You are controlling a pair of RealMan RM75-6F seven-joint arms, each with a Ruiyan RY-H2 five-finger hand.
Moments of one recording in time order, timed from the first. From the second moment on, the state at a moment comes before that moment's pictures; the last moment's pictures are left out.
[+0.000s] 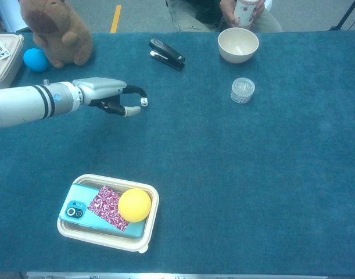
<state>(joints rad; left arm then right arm) -0.94 -1.47 -0.09 -1.36 1.12 0.51 0.00 -0.02 -1.18 0.07 -1.67 -1.43 1.49 0.11</state>
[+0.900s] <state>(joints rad) -0.99 -1.57 -0.08 -1.22 1.04 0.45 0.02 -0.03 -1.17 0.06 -1.67 -1.42 1.50 0.12</state>
